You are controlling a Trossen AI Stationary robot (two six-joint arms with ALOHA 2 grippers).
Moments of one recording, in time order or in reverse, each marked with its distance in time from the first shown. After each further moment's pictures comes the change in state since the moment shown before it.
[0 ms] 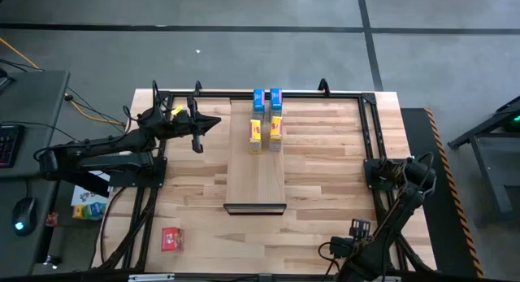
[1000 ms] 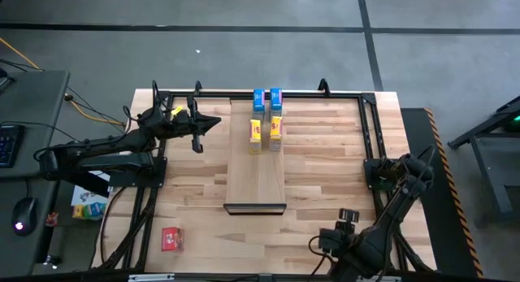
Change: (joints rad) left arm 0.000 0.000 0.000 0.001 0.000 -0.004; right arm -0.081 -0.019 0.295 -0.205 0.312 -0.087
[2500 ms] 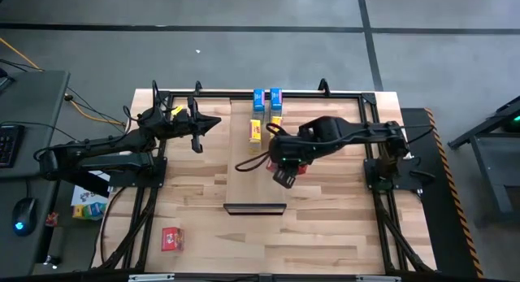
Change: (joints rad) left arm 0.000 0.000 0.000 -0.001 0.001 -0.052; right arm -0.737 -0.018 0.445 -0.038 -0.052 -0.463
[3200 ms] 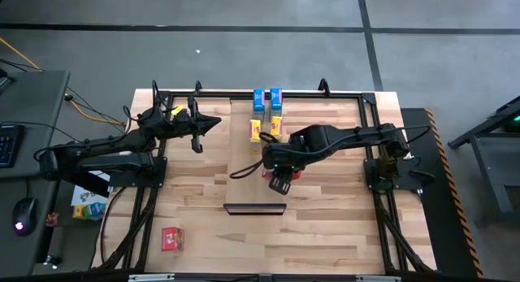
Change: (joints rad) left arm 0.000 0.000 0.000 0.000 0.000 -0.007; right arm 0.002 0.001 -0.150 0.156 -0.038 -0.091
